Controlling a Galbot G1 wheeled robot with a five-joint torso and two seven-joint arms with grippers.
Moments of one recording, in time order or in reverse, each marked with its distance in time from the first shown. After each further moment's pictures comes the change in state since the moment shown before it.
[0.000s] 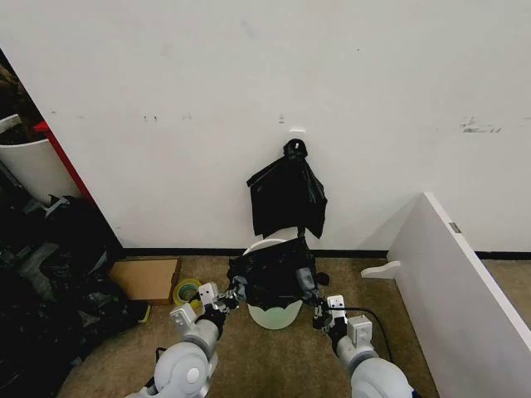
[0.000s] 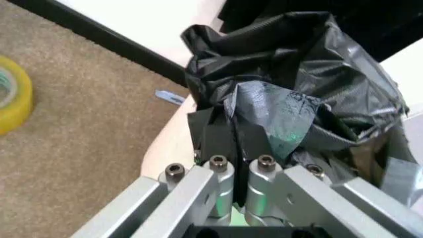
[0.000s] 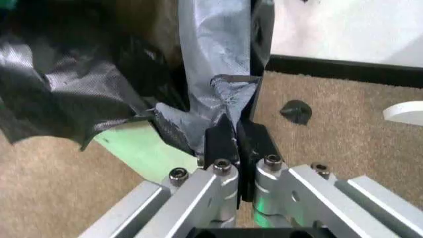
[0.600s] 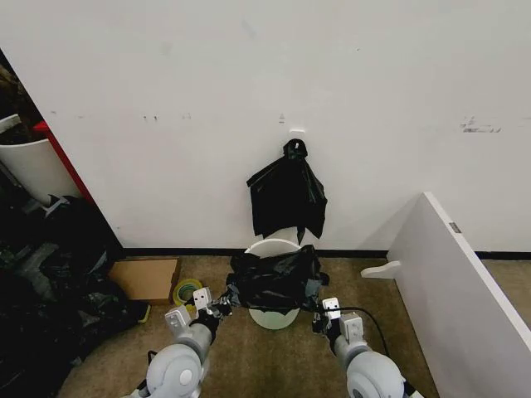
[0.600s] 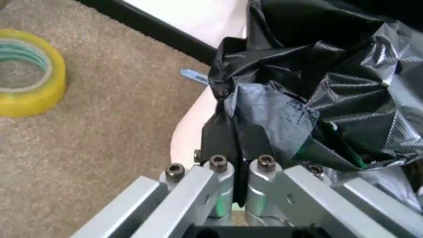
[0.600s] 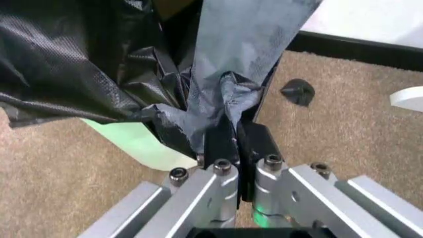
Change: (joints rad) left arm 0.011 0.027 -0.006 0.014 -0.007 0.066 -0.037; right arm 0.065 0.013 -0.034 -0.088 -0.012 -0.074 -0.018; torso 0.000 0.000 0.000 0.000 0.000
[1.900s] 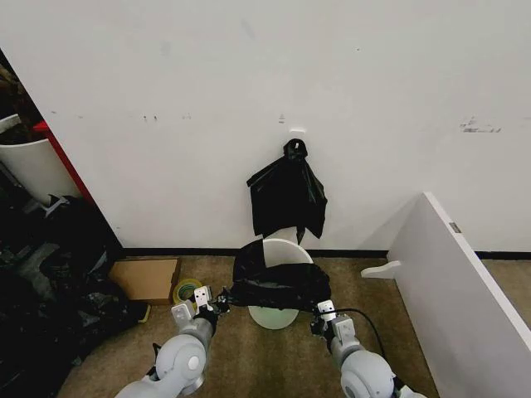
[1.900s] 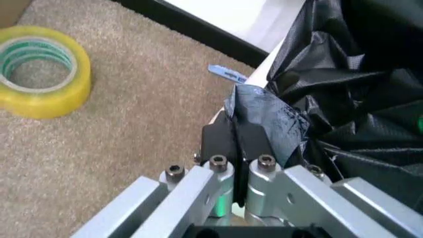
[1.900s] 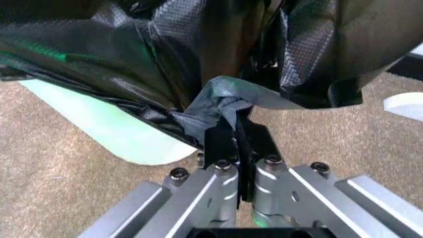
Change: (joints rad) left arm -0.076 -0.043 0.024 0.131 0.039 0.015 -0.020; right arm 0.040 0.016 -0.033 -0.115 -0.092 0.046 -0.028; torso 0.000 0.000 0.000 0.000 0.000
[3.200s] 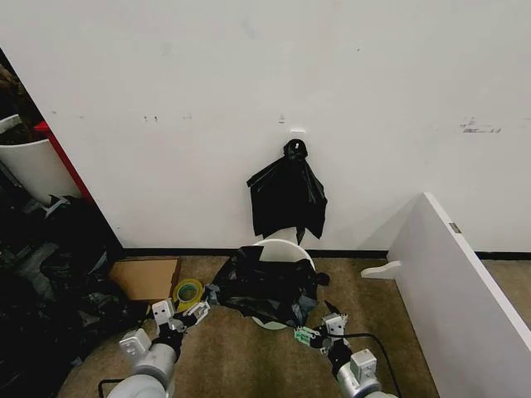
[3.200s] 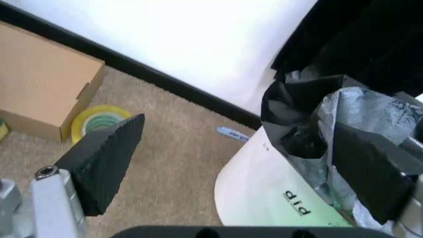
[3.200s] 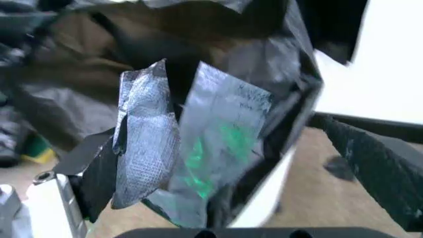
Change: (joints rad) left arm 0.392 -0.014 -0.324 -0.283 0.173 -0.095 0.146; right arm -0.239 -0.033 0.062 0.144 -0.066 0.445 -0.130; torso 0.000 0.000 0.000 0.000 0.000
